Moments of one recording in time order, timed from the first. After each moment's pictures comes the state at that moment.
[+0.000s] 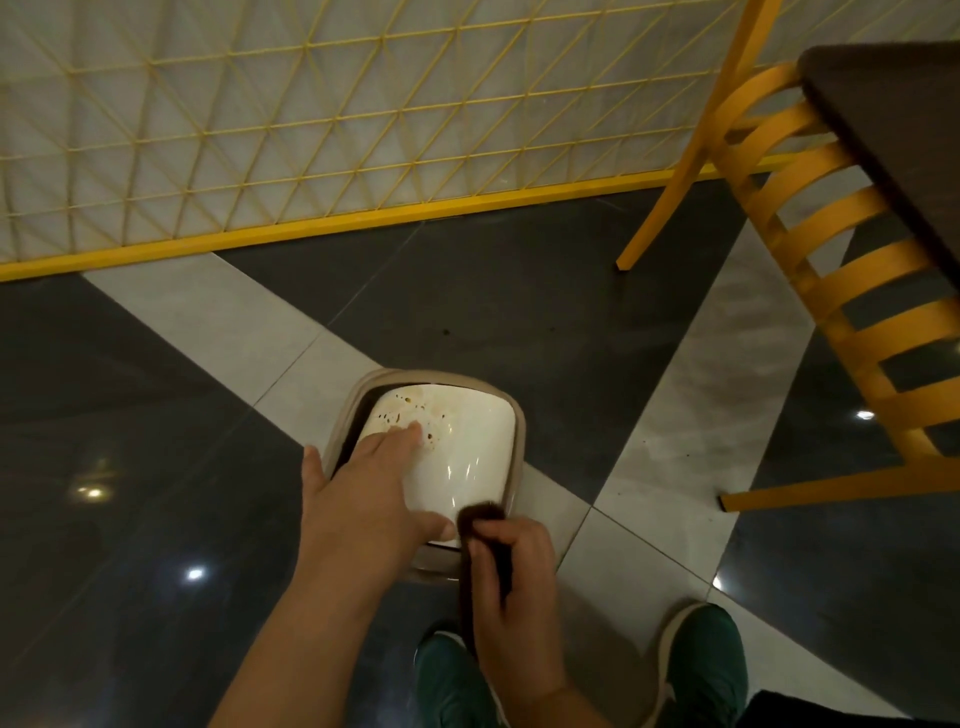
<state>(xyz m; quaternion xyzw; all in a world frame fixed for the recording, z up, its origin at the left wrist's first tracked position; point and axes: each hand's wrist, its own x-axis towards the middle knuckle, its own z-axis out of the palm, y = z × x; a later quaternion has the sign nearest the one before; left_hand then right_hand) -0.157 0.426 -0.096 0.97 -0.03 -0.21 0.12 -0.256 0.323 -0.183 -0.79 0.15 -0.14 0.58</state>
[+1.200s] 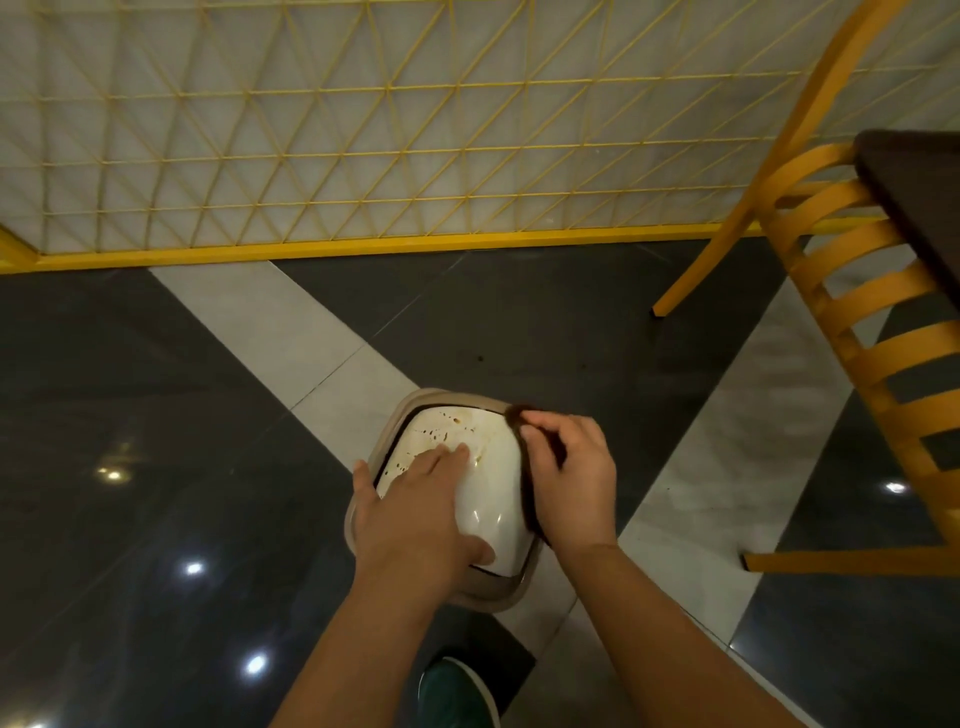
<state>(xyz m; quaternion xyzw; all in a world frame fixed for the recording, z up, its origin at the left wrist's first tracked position) -0.154 0.424 -0.095 0.96 -0.02 -0.25 0.08 -0.147 0.282 -0.153 -0.85 0.14 -0.08 0.50</state>
